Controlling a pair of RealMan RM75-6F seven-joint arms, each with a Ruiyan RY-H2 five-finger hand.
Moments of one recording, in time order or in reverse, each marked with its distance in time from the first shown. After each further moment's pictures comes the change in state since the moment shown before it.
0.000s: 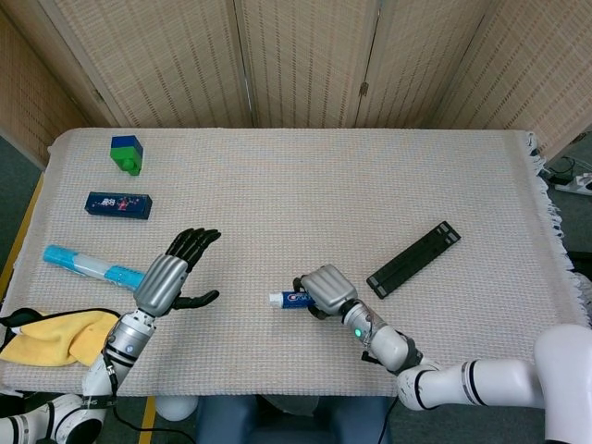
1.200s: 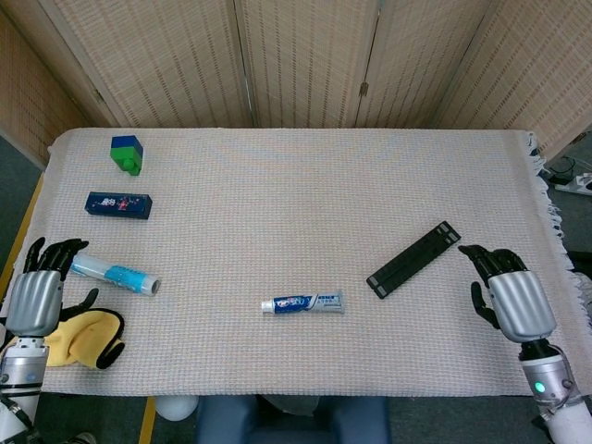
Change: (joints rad) left arm 0.294 0.205 0.053 -0.004 -0.091 0.288 0.175; right arm -0.666 0.487 -0.197 -0.110 -0.678 0.724 0.428
